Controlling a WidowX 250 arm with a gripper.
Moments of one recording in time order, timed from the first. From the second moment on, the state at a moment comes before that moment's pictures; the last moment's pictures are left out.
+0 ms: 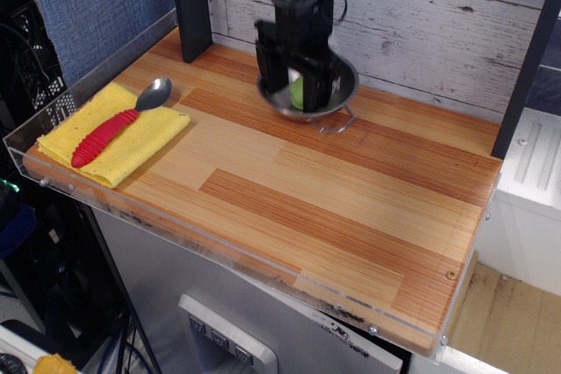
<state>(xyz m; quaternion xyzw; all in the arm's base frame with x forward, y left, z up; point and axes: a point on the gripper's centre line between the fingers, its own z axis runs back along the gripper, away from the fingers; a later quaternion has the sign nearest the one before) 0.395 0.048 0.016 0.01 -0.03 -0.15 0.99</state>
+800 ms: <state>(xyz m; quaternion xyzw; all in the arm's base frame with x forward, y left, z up) 0.382 0.075 0.008 0.02 -0.02 -0.13 0.99</state>
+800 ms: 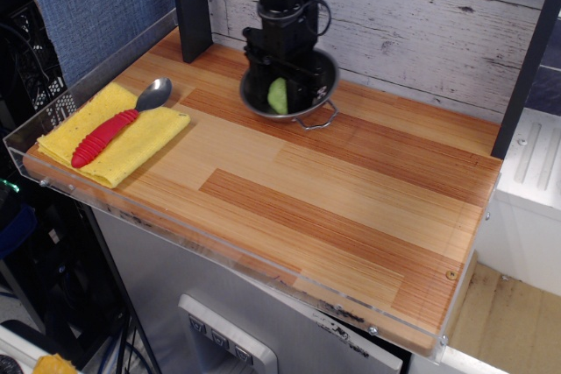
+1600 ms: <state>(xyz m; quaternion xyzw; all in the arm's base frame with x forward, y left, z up) 0.351 0.063 0.118 -0.05 -0.16 -0.12 0.98</state>
